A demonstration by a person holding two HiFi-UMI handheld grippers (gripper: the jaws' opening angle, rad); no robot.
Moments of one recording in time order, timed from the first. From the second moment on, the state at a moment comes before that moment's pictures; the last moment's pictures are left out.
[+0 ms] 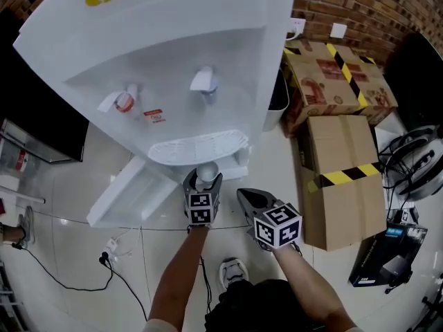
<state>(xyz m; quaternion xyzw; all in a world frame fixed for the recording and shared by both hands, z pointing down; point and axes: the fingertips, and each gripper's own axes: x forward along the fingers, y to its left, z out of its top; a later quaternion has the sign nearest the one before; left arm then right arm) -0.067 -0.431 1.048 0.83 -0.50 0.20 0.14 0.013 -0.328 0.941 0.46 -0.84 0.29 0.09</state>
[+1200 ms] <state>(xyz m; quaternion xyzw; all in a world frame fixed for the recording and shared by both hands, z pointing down) -0.049 -0.492 1.126 0.84 -0.49 0.18 0.15 0.040 -0.341 0.962 0.48 -0.81 0.32 0.04</state>
